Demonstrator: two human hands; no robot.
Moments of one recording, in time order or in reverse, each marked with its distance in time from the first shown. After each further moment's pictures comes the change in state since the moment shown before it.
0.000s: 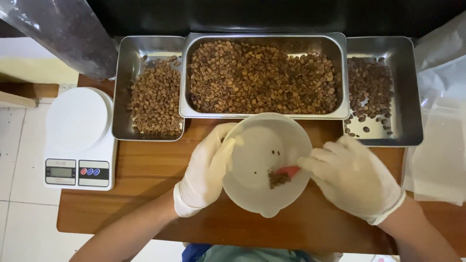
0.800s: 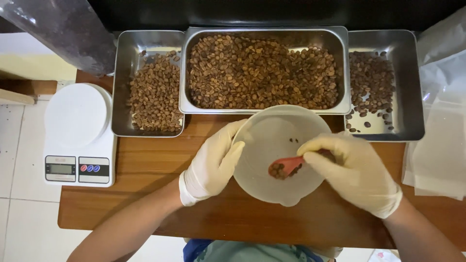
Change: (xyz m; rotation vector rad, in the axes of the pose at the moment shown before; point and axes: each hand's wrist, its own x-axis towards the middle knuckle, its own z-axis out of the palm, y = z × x) left_hand 0.006 0.003 -0.005 0.022 -0.229 0.480; right_hand 0.024 -0.012 -0.036 1.016 -0.118 0.785
